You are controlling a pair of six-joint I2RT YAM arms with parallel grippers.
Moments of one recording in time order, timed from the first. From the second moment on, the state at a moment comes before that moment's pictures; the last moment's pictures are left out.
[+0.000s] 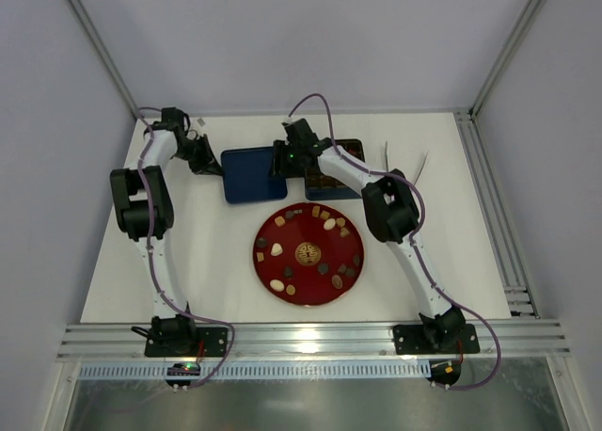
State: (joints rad) left arm 0.09 2.22 1.83 -0.79 0.53 -0.23; right arm 0.61 2.50 2.13 -0.43 -0.19 0.53
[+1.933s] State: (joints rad) left arm 0.05 2.01 1.68 -0.67 0.71 -0.32; right arm 0.55 2.20 1.79 -0.17 -0.50 0.71
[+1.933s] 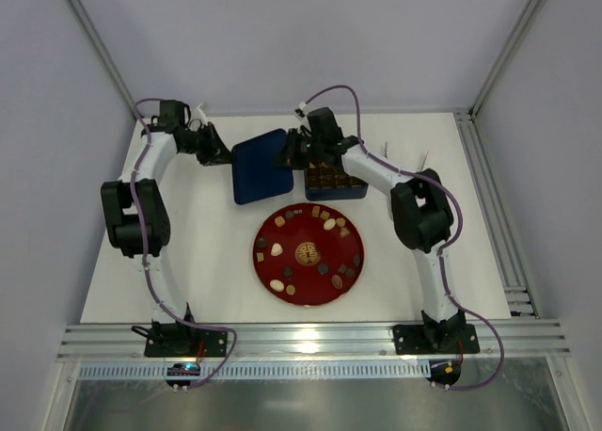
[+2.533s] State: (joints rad) left arm -0.22 1.63 1.54 -0.57 0.46 -0.21; right arm 0.43 2.04 1.75 -0.29 -0.54 0.77
